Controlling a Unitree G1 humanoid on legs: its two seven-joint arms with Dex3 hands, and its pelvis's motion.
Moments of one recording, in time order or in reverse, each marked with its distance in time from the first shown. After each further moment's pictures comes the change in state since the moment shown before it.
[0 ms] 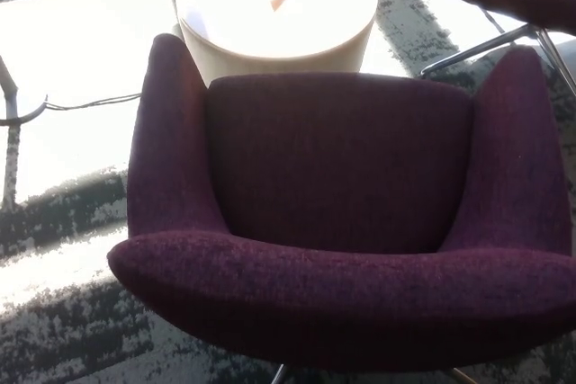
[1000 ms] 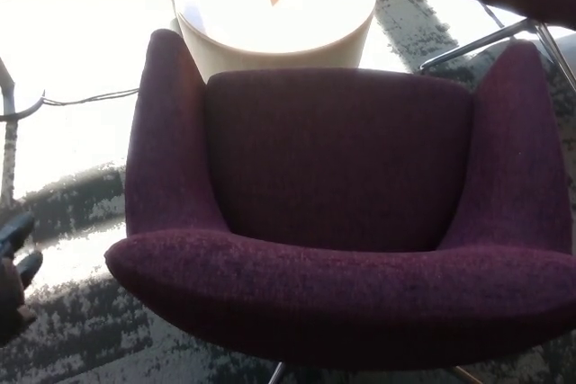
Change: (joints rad) left_arm -0.327 0.158 0.261 -0.207 -0.195 -0.150 -0.226; right_arm -0.078 -0.005 -0.003 0.130 -0.014 -0.288 -0.086
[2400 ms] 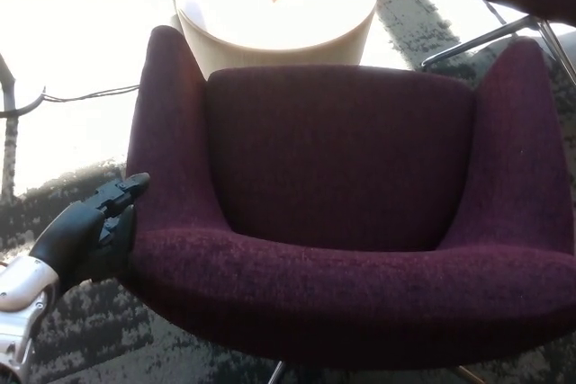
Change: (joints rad) left_arm -0.274 -0.019 -0.376 0.108 0.183 0.155 0.130; right_arm -0.012 0.000 -0.002 0.003 -0.013 -0.012 -0.010
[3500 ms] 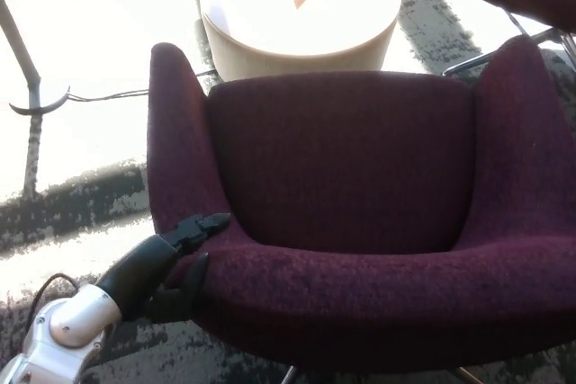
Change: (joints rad) left_arm 0.145 -0.066 -0.215 -0.256 0.076 -0.013 0.028; right_arm -0.011 0.005 -0.033 -0.001 0.003 -0.003 0.015
